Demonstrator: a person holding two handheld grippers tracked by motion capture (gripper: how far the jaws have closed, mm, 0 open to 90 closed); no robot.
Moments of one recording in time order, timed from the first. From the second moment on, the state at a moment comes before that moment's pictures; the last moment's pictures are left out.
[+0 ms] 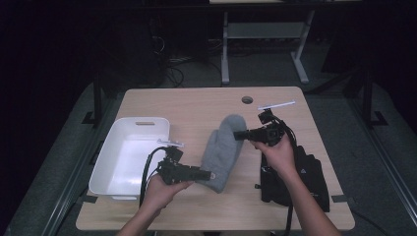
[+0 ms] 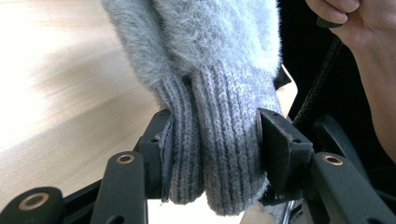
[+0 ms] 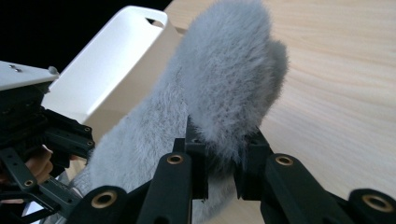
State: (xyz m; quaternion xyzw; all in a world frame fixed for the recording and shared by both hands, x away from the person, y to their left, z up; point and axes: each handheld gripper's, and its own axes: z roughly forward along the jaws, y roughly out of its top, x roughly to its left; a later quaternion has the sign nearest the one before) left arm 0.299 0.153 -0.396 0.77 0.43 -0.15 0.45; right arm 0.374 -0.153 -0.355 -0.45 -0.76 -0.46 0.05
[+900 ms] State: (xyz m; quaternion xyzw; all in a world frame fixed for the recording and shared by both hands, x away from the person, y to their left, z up) left arm 0.301 0.193 -0.360 0.76 0.43 -0.12 0.47; right arm 0.394 -0.116 -0.318 -0.43 -0.75 -0.50 0.09
